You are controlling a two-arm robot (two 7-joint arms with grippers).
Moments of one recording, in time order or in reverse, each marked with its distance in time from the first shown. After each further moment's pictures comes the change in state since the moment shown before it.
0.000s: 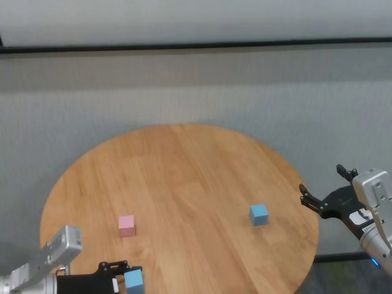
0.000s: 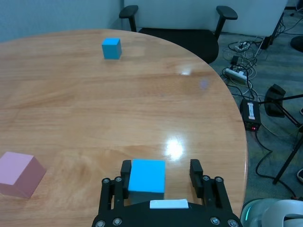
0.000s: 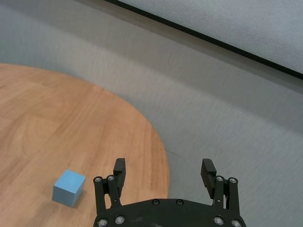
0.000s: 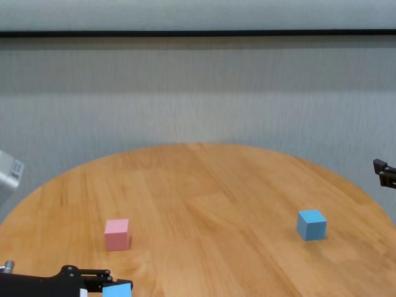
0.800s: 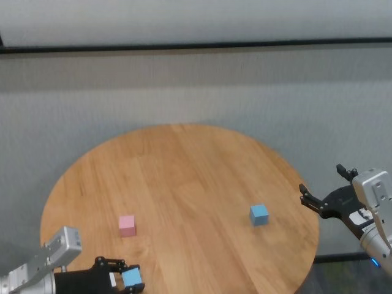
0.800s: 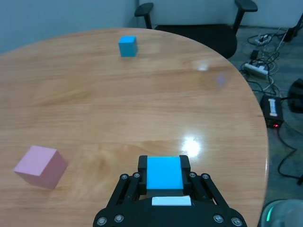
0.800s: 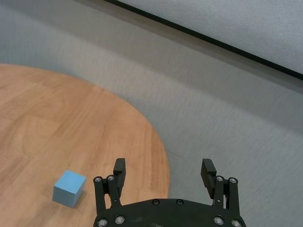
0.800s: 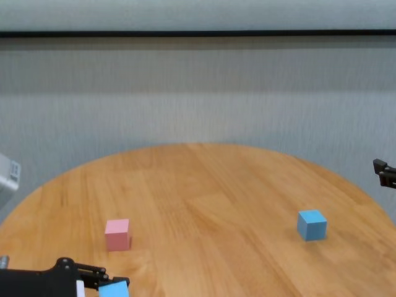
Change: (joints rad) left arm 0.013 0.004 -0.017 -0.024 0.026 -0.015 0.076; right arm 0.000 0.000 0.000 0.000 0.000 0.000 0.000
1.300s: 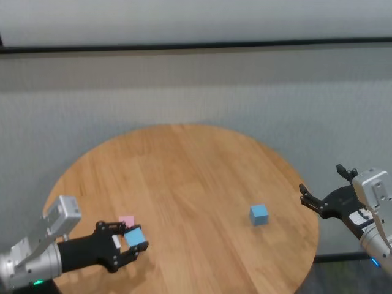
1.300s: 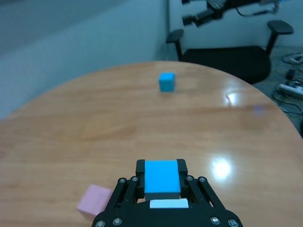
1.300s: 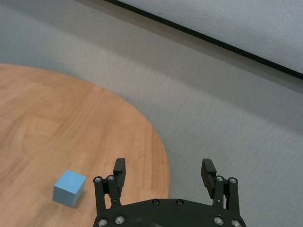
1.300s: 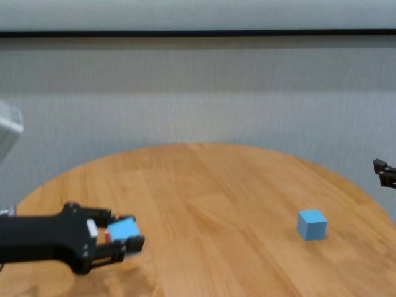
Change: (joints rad) left arm -0.011 -0.030 -0.050 -0.043 0.022 0.007 0.097; right arm 0.000 0.000 0.000 0.000 0.000 0.000 0.000
